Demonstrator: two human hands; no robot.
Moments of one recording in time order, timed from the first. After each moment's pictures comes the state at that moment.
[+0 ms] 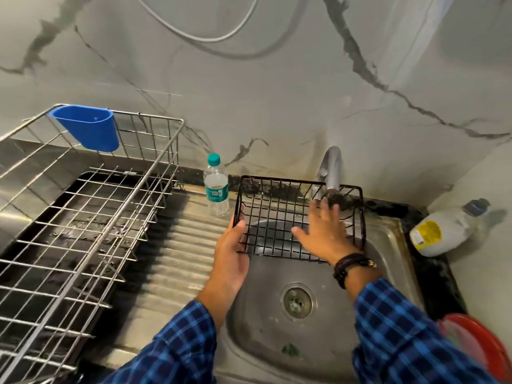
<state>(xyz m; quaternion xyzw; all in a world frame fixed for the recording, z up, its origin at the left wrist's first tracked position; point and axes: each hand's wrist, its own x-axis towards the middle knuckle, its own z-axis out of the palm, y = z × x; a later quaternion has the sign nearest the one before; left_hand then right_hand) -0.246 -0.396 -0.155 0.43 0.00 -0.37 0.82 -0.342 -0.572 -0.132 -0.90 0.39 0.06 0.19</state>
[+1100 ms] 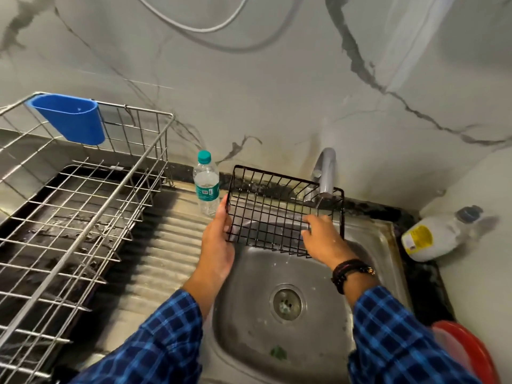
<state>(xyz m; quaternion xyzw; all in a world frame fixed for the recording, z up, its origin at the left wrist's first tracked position) -0.222 -0.415 -0.158 0.46 0.00 -0.31 0.83 -0.350 -0.589 -0.143 -0.88 0.39 0.02 0.27</state>
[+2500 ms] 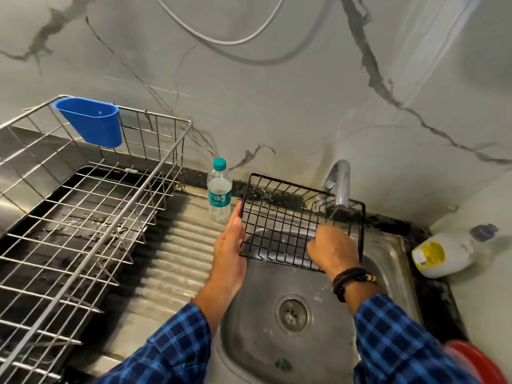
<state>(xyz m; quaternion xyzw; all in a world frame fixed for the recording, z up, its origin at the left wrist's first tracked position) -0.224 -0.403 -0.169 0.50 -0.07 -0.30 0.81 -0.333 -0.577 -0.136 -0.90 0.43 0.03 0.07</state>
